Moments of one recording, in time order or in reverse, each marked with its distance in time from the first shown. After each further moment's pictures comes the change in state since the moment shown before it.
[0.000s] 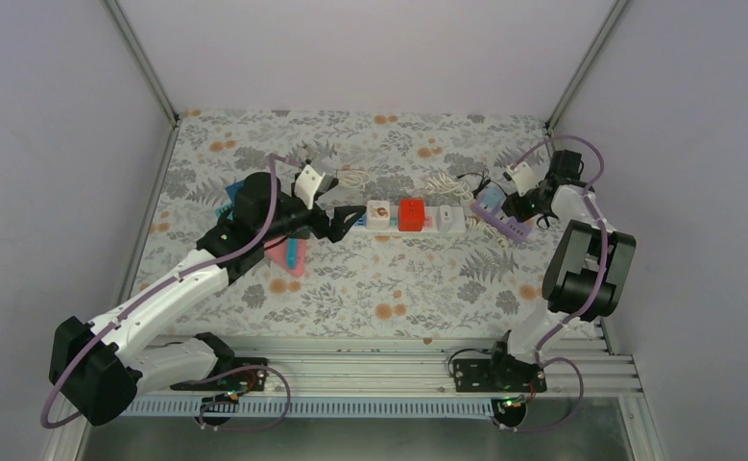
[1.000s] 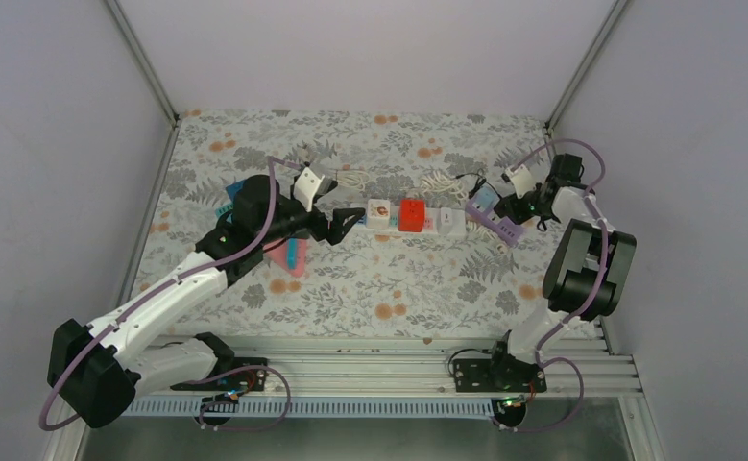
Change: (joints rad) left arm -0.001 -0.015 -0.019 0.001 0.000 0.000; right arm -0.005 0.003 -0.024 0.002 -0.142 -0.008
